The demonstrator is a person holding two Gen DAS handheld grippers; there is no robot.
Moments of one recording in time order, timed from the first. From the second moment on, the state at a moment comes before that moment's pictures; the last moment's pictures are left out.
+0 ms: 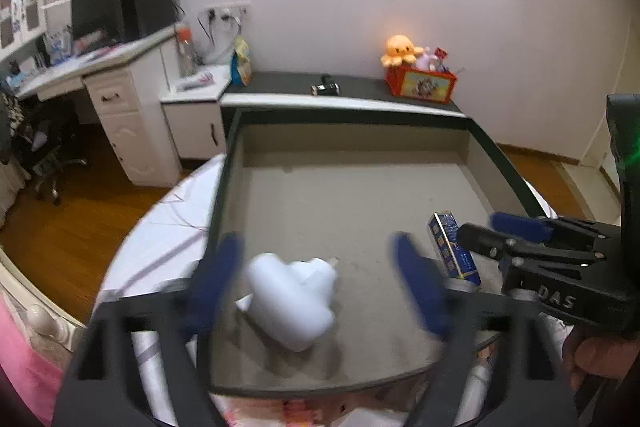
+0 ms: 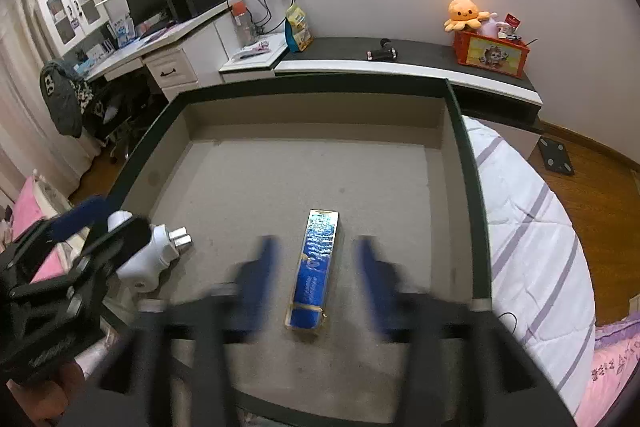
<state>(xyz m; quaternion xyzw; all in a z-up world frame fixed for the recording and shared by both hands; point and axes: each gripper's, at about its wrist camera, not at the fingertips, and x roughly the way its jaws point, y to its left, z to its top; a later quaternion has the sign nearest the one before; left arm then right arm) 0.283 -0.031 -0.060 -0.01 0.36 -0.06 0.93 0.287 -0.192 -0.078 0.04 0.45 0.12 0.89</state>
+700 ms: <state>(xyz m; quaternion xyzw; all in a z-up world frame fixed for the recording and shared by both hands) 0.136 0.000 -0.002 -0.03 0.27 -0.05 0.96 0.139 -0.205 -0.009 0.08 0.32 0.10 0.94</state>
